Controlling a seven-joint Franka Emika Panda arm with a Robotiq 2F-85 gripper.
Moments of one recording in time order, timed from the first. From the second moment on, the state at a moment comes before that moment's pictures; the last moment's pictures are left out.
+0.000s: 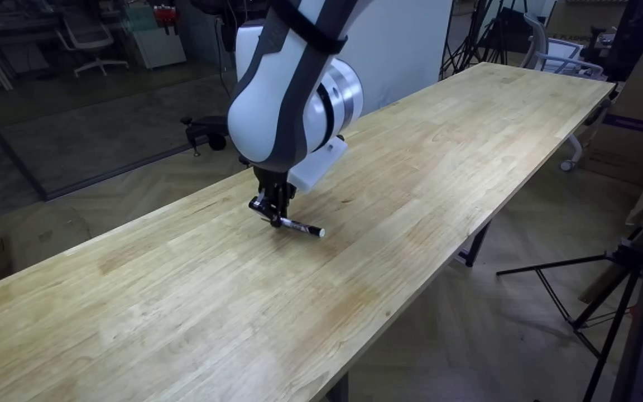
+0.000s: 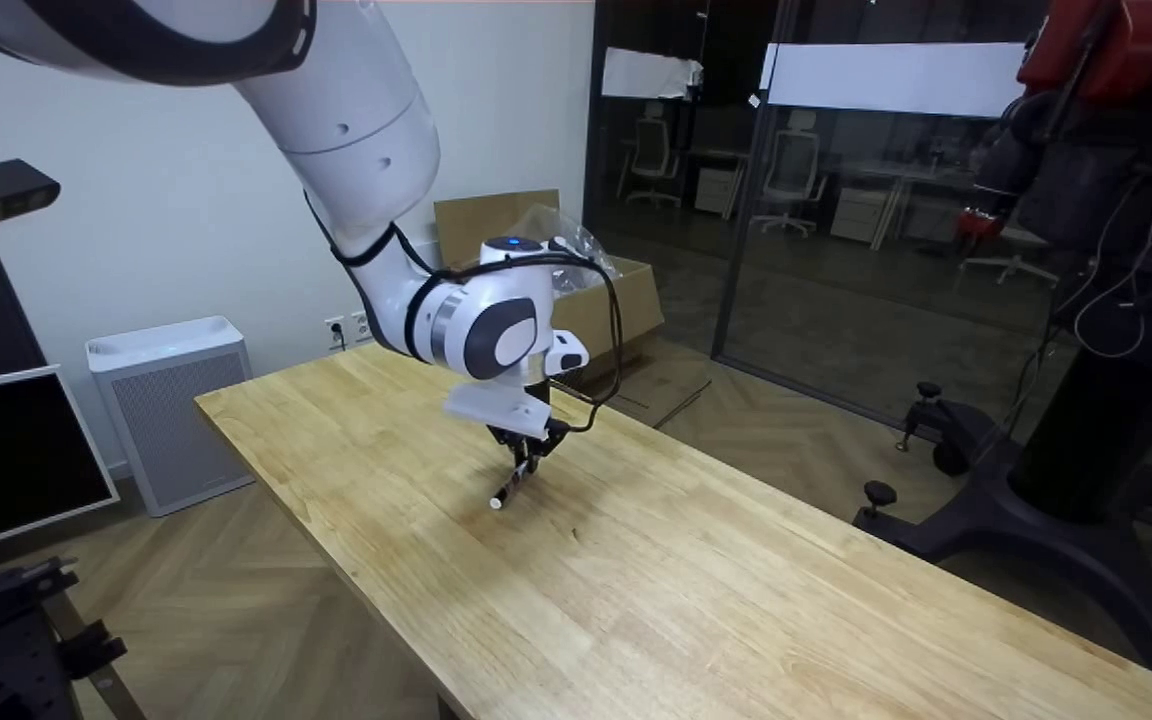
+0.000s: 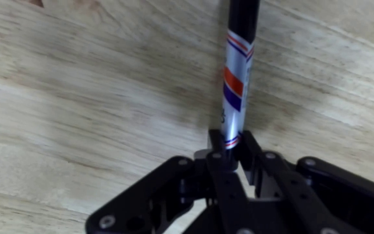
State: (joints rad) arm 0.11 0.92 0.05 -1.69 -0.04 2.75 -0.16
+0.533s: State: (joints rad) arm 0.17 0.72 -0.07 -1.89 -0.10 2.74 -0.03
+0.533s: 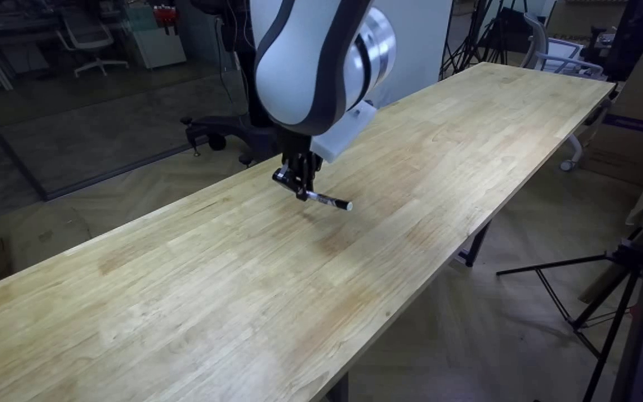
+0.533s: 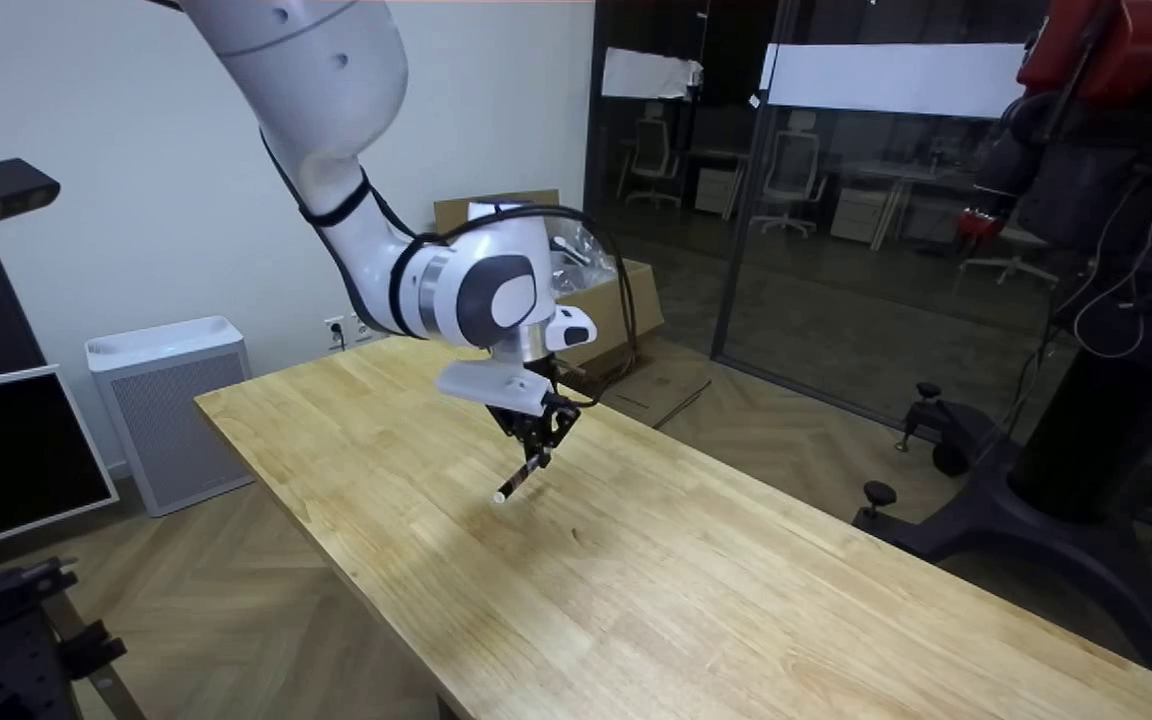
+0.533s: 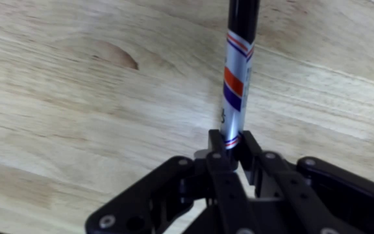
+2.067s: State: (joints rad) arm 0.04 0.45 -0.14 -2.55 -0.06 3.32 0.28
